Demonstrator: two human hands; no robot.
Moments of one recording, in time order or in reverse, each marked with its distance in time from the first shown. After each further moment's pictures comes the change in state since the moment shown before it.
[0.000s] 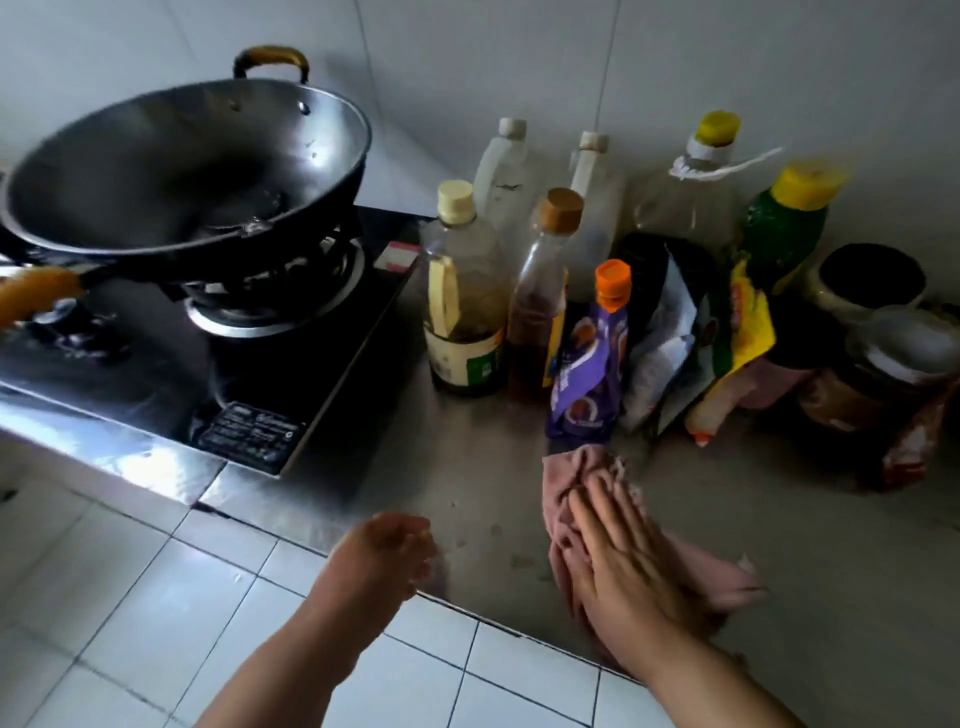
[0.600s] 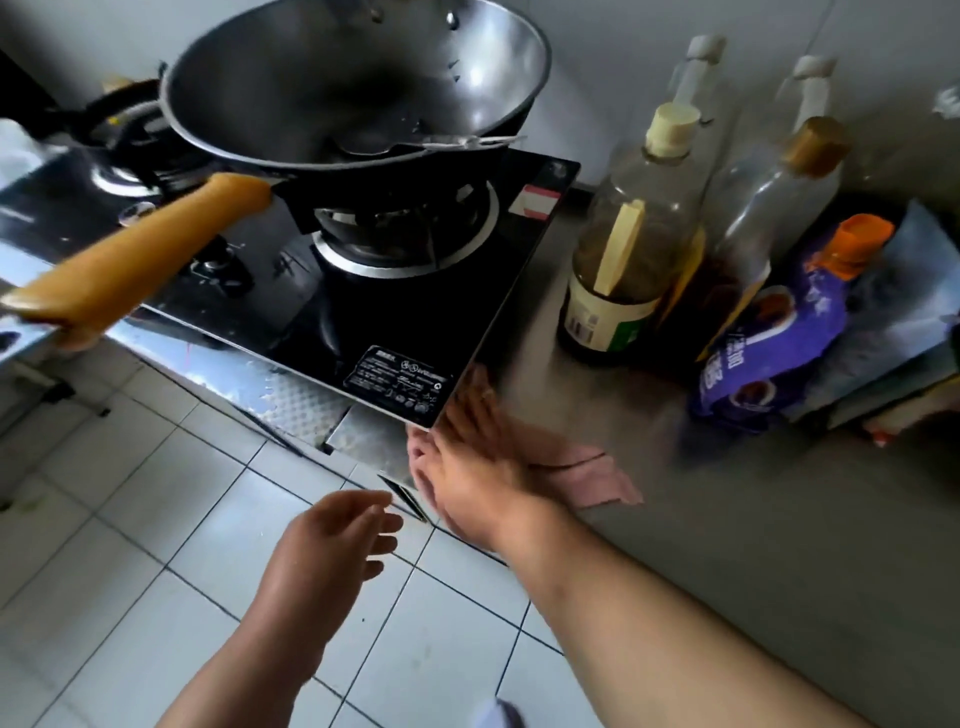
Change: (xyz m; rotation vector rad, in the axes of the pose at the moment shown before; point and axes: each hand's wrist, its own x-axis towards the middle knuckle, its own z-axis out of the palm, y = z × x) left_hand 0.007 -0.062 -0.125 -0.122 0.285 -0.052; right_hand 0.112 -0.231 0.061 -0.054 -0.075 -0.529
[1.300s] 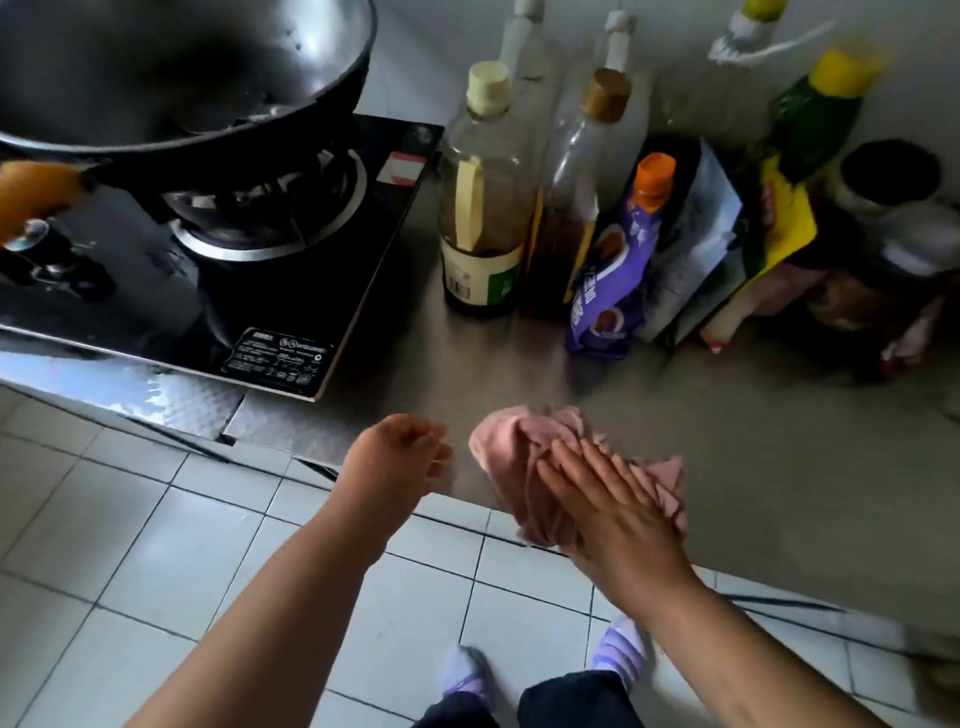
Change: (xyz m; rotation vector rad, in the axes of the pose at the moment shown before) left_hand -0.019 0.040 0.104 0.089 -0.275 0.124; right_hand -0.234 0.090 -0.022 0.053 -0.102 0.403
